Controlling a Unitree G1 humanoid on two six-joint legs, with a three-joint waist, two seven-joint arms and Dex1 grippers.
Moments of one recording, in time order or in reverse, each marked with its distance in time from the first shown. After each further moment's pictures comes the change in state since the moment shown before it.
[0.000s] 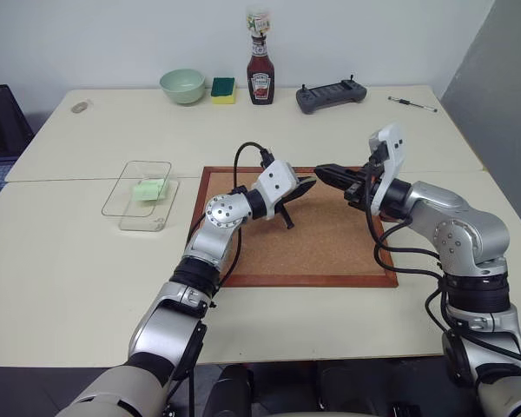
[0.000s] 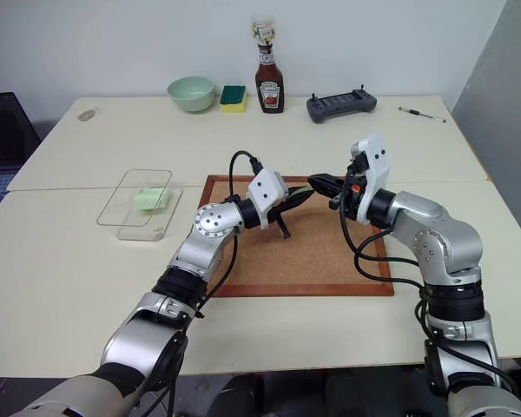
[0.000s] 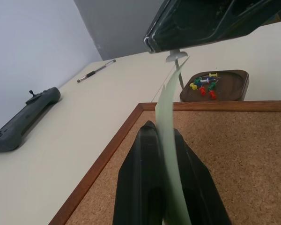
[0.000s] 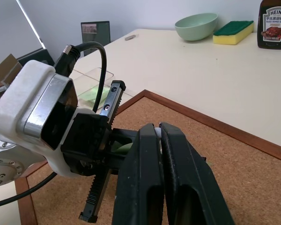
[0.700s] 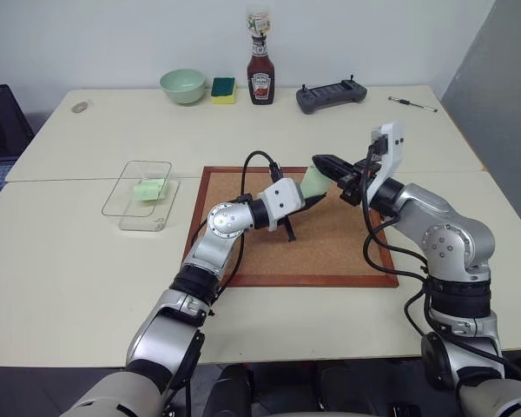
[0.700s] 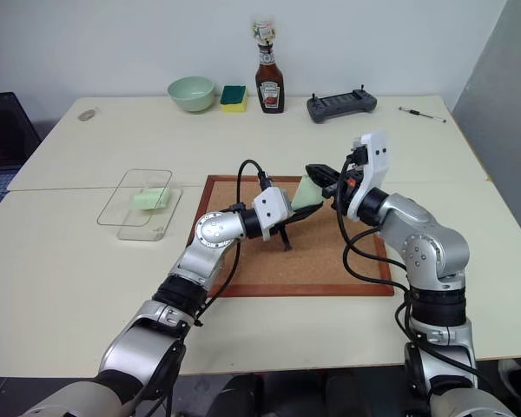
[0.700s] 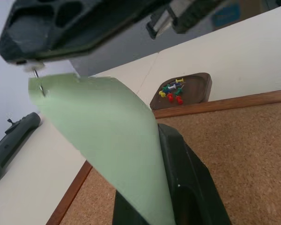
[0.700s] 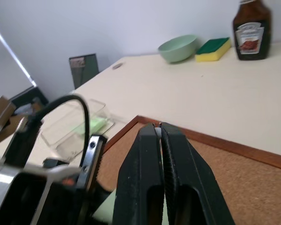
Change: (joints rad) left arm 0.053 0.016 -0.049 -0.035 0.045 -0.135 -0.060; right arm 0.010 0.137 -0.101 -0.025 0.045 -0.006 -0.199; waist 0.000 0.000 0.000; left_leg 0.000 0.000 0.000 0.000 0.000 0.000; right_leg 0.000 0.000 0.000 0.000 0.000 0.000
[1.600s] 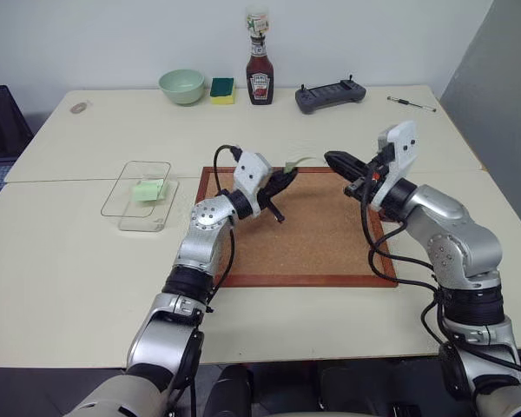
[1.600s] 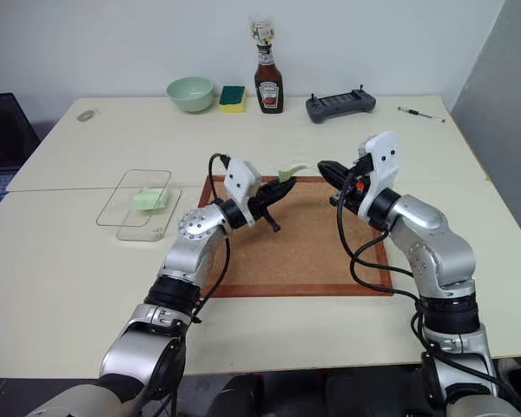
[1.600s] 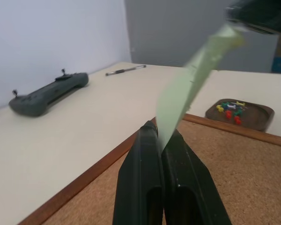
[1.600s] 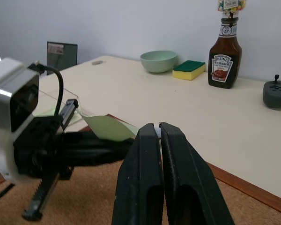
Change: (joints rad) left arm 0.028 -0.032 0.206 -0.084 -0.232 0.354 0.111; right arm 0.084 -0.135 0.149 -0.030 -0.190 -0.276 0.126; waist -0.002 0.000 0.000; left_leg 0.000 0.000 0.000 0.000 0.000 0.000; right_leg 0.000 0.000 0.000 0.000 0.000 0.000
